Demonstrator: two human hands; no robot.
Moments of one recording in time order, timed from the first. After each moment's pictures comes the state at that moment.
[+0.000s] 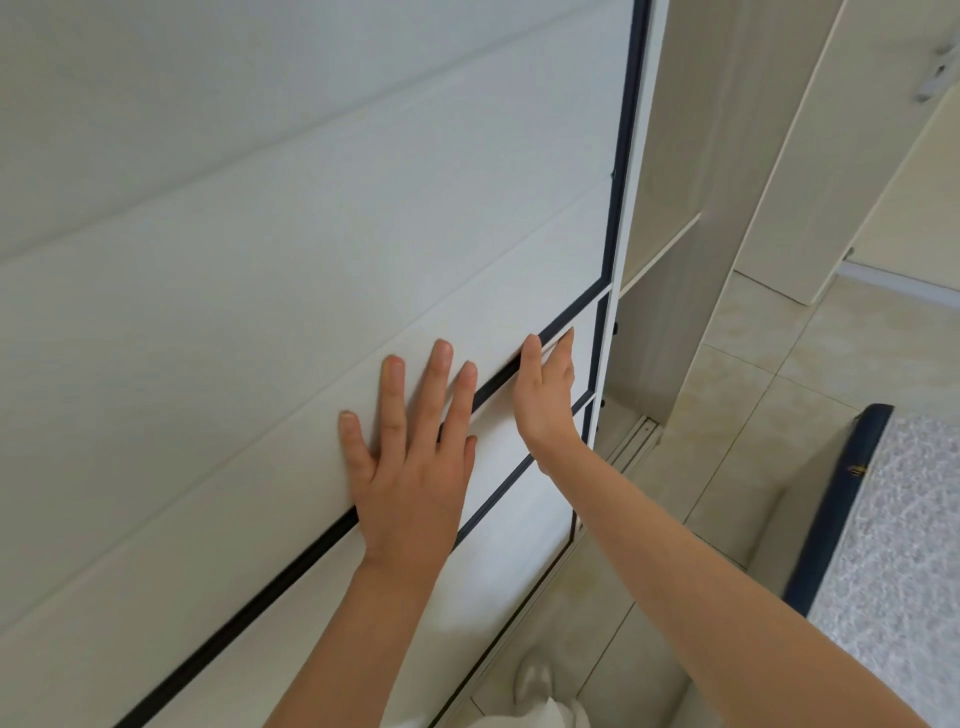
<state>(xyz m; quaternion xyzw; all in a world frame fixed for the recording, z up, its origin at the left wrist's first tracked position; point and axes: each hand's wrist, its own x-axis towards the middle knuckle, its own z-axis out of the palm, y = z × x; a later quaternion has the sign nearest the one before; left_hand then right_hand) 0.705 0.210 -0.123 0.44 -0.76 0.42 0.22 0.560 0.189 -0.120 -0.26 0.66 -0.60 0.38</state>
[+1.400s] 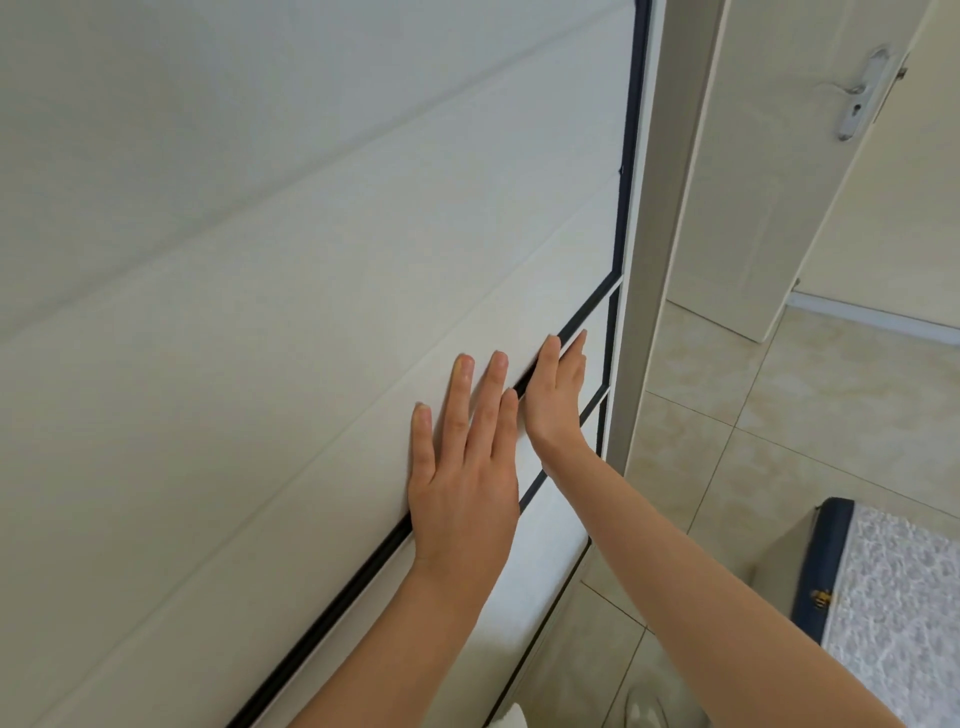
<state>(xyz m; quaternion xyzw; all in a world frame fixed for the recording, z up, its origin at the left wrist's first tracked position) 0.348 0.080 -0.102 0.40 -0.83 0.33 0.19 0.227 0.034 -0.128 -0.23 0.65 -0.65 0.31</state>
